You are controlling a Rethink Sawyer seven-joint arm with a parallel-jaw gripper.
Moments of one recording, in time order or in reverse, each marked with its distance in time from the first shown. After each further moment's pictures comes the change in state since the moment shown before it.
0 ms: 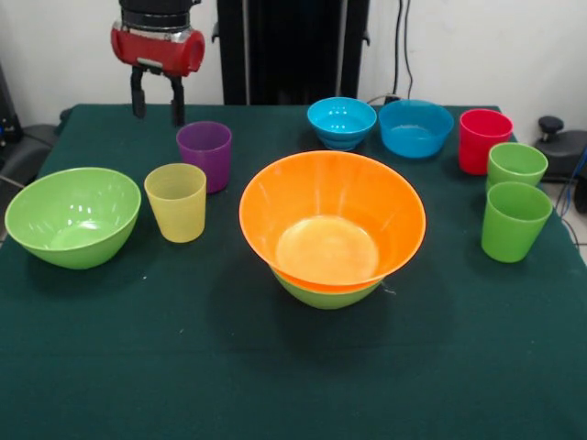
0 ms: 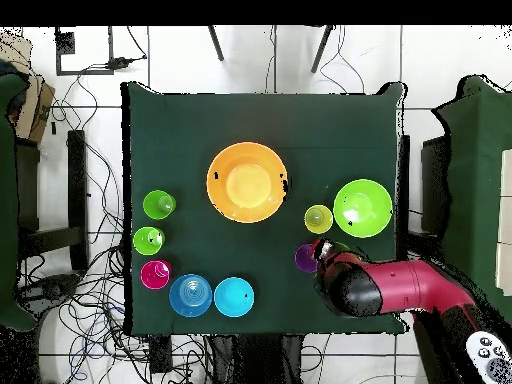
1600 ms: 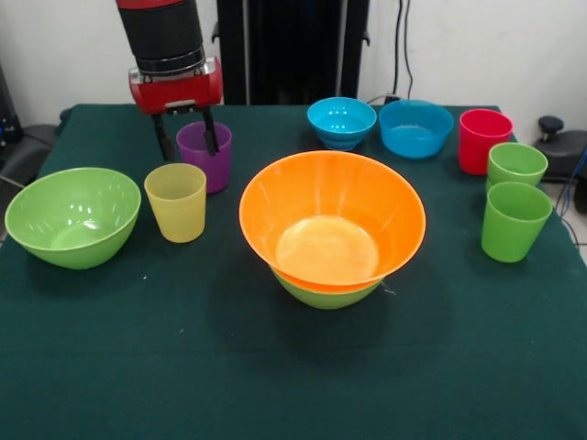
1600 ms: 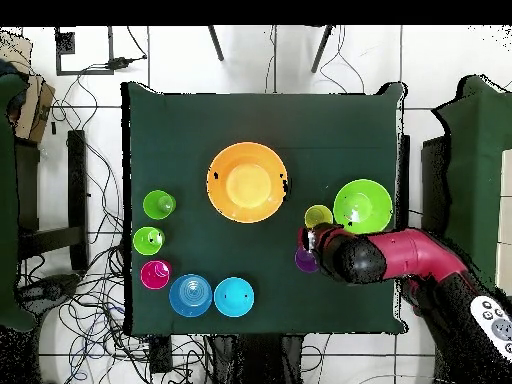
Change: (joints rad) arm -0.149 0.191 0.272 -0.087 -0.003 0.194 -0.501
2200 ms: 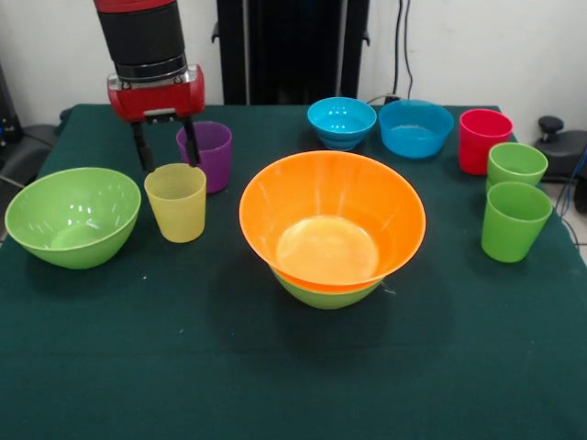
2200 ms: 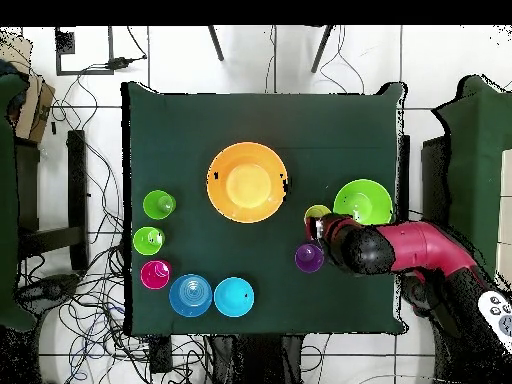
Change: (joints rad) arm 0.000 0.007 0.000 -0.058 0.000 0.001 0.000
